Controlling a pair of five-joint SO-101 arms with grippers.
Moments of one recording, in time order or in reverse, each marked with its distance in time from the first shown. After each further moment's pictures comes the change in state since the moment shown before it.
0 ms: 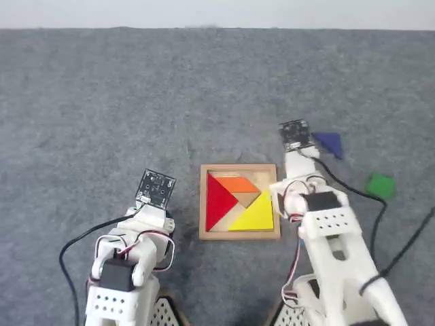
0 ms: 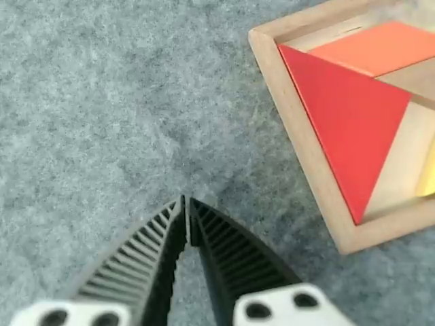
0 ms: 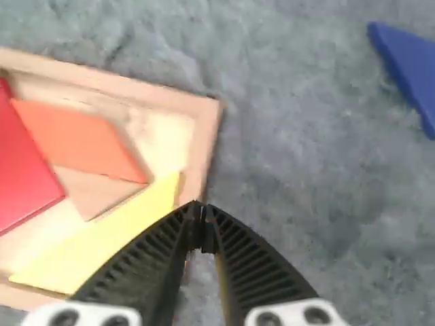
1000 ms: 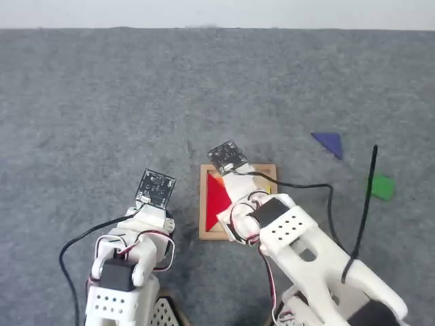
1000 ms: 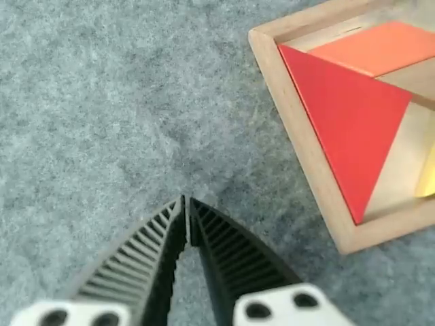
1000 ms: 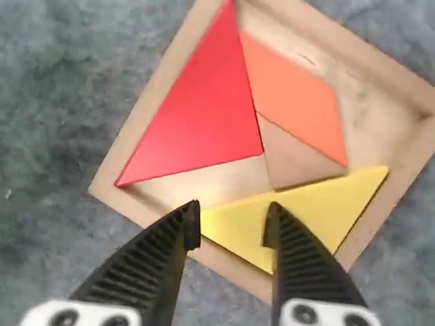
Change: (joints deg) left arm 0.0 0.0 0.0 0.0 0.0; right arm -27.3 6.3 -4.7 6.4 -10.6
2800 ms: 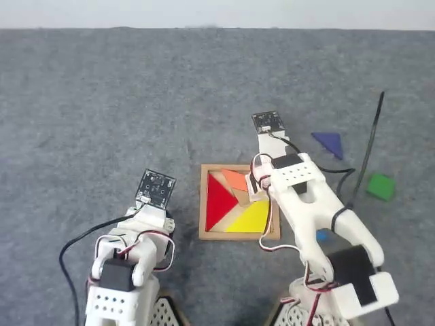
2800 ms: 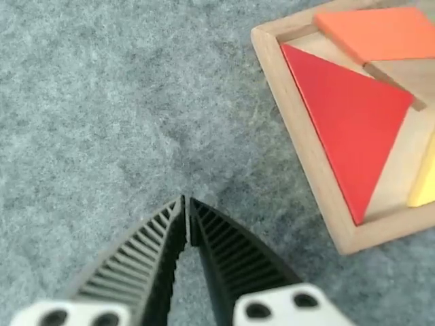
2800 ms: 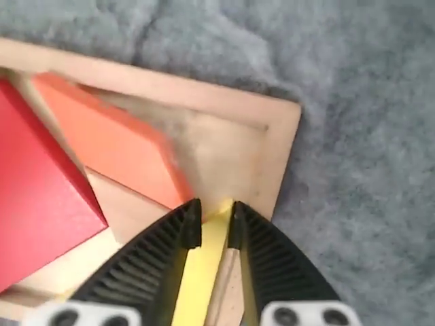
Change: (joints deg) left arm 0.0 0.0 0.0 0.0 0.0; right arm 19.0 25.8 -17.4 1.0 -0.6
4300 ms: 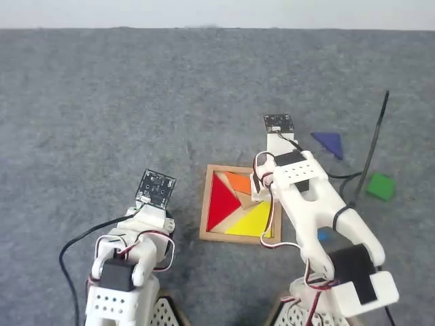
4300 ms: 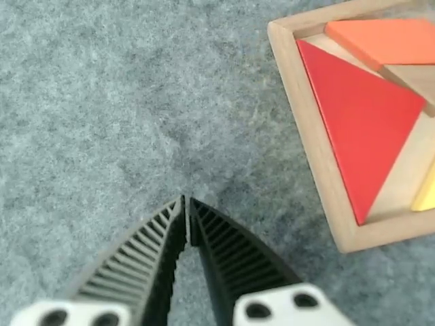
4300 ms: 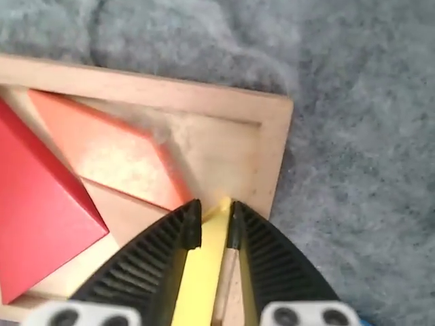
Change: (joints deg) left arm 0.0 0.0 0.0 0.0 0.0; right arm 1.2 0.4 -1.1 4.4 -7.6
